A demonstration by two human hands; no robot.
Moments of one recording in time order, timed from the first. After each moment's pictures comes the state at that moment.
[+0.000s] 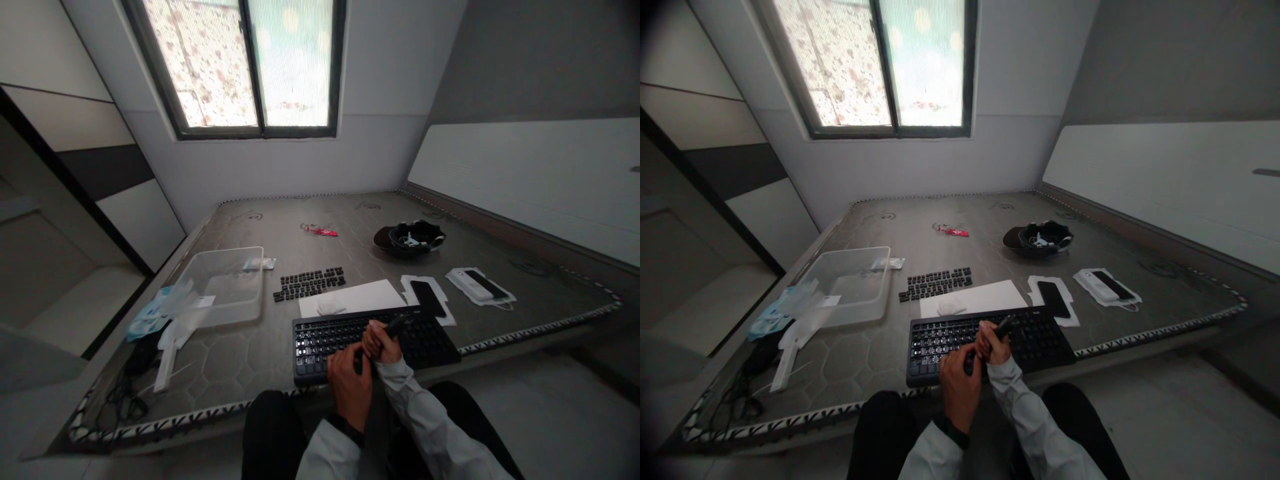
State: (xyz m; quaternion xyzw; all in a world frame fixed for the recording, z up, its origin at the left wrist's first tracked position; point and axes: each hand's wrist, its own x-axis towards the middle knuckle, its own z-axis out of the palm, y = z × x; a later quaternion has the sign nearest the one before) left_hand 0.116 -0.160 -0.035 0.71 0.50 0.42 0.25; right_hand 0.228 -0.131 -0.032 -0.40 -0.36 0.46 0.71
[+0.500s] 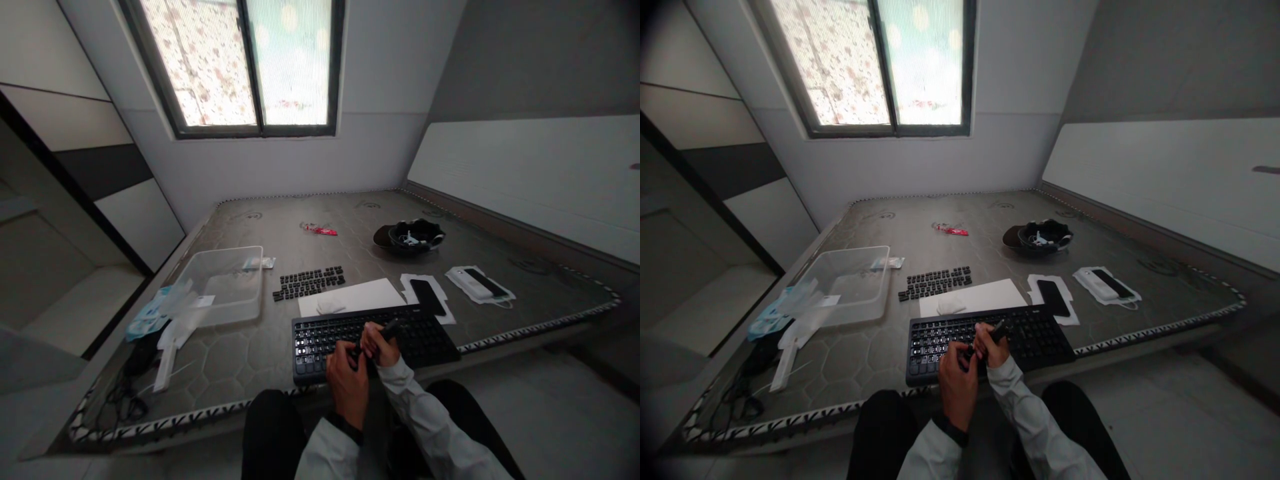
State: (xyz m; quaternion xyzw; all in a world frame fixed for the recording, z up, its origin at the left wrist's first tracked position) left_hand 0.118 -0.157 -0.041 0.67 0.54 0.43 0.28; right_hand 0.224 -0.137 -0.032 -0.46 -0.37 0.41 0.70
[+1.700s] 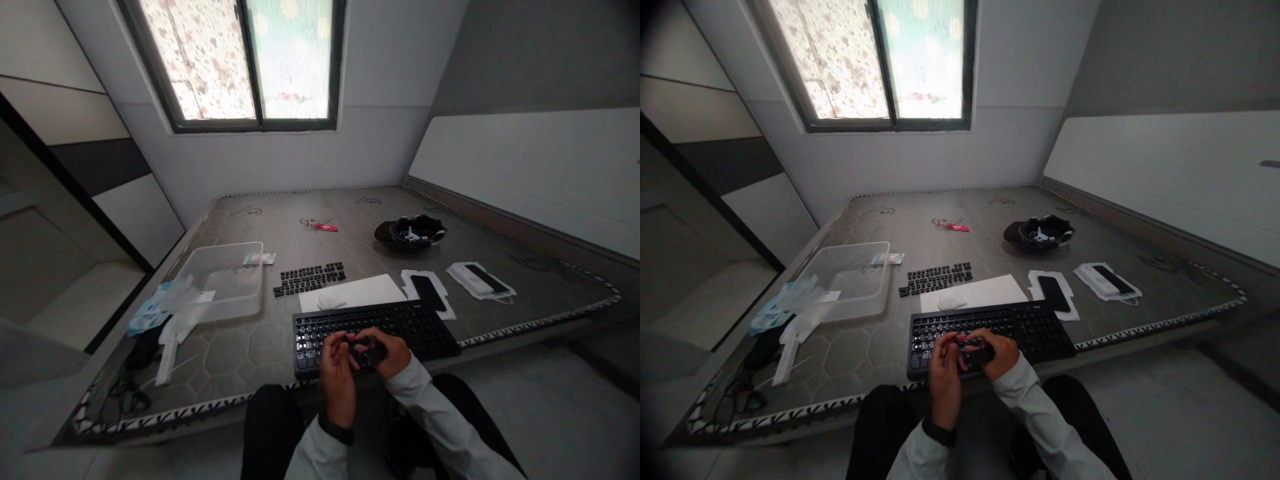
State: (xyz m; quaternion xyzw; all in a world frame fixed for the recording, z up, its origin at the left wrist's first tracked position) left_hand 0.101 -0.151 -0.036 0.41 0.39 0.54 0.62; right_hand 0.240 -0.171 -0.027 -0.62 -0.67 0.09 0.41
